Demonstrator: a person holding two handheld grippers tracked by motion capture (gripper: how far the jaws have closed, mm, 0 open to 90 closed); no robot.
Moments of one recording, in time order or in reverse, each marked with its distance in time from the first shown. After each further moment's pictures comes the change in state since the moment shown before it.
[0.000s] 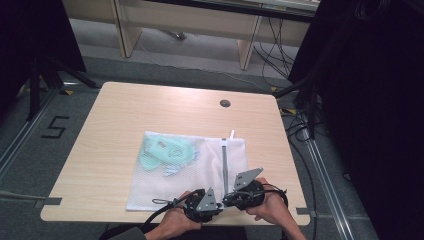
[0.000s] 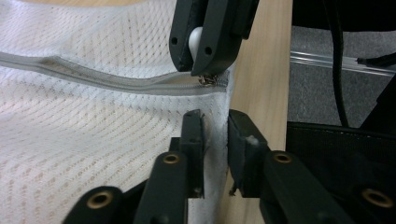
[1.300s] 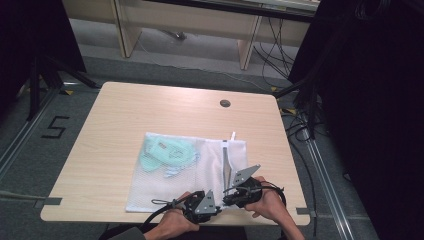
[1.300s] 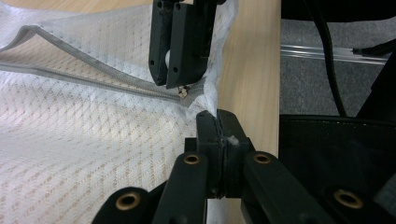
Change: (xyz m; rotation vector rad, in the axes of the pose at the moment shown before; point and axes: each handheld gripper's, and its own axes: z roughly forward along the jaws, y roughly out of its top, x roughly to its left) left arm -0.001 -0.003 -0.002 0.006 -0.022 0.047; right arm -0.014 -0.007 0.013 0.055 0.015 0.121
